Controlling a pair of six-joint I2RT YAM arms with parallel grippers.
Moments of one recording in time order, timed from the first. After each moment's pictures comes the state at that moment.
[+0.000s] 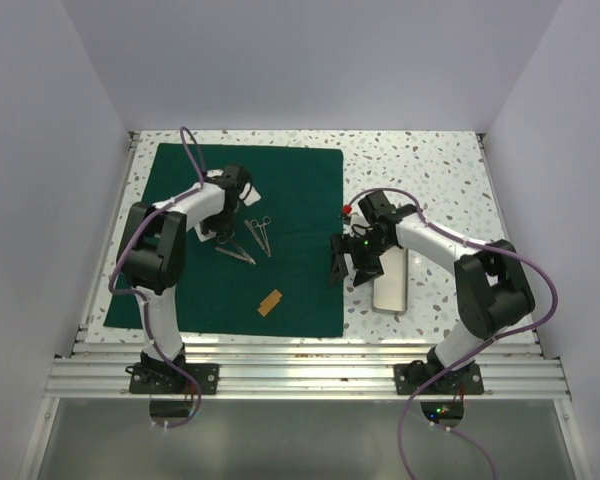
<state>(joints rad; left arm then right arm) -0.29 1.99 1.37 -0.69 -0.55 -0.53 0.44 1.65 1.06 -0.73 -0.51 0.29</state>
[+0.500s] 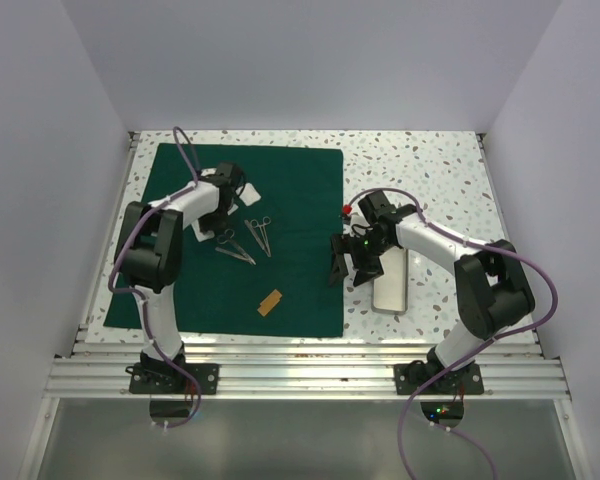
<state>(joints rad) -0.26 2.00 1.38 -0.67 -0.53 -0.51 0.44 1.65 1.06 -0.73 -0.51 0.29</state>
